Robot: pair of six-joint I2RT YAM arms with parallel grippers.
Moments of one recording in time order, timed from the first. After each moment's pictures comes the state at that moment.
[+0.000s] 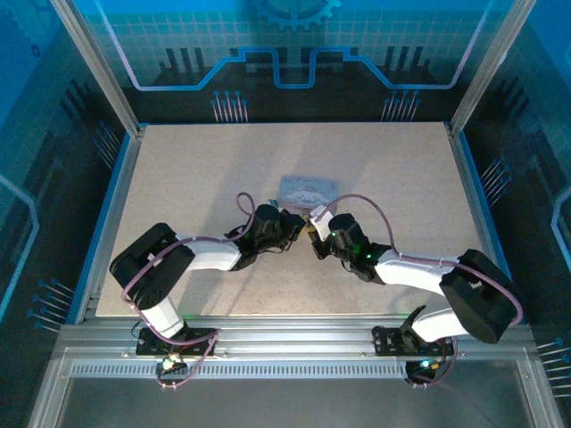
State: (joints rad) left arm -0.72 1.70 0.70 0.55 0.10 -1.56; right arm 0.74 1.40 0.53 0.29 0.09 0.02
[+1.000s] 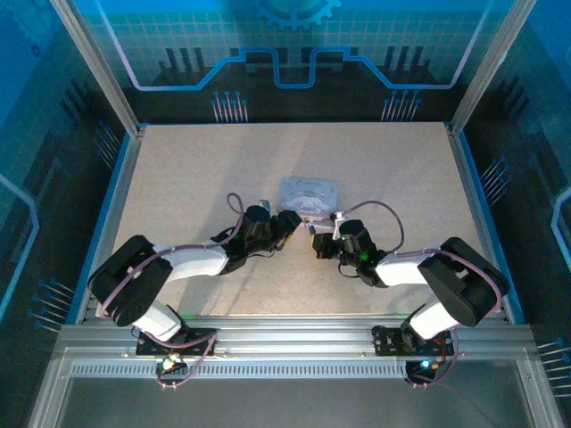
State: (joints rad) left arm -0.69 1.52 0.63 0.40 0.10 -1.41; right arm 0.62 1.52 0.39 0.57 -0.13 0.69
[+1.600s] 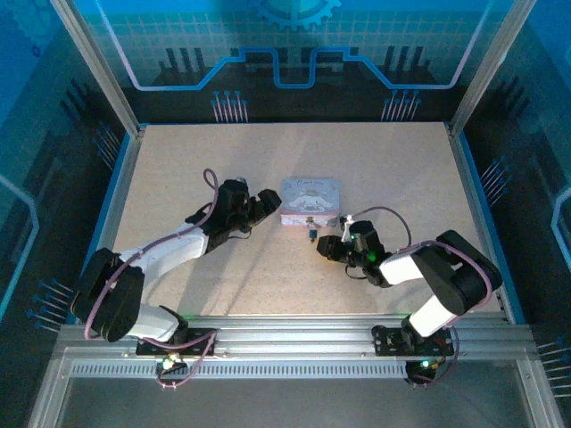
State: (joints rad) left arm -0.46 1.43 0.84 -0.04 0.13 -1.03; right arm 0.52 1.56 0.33 0.61 -0.26 0.77
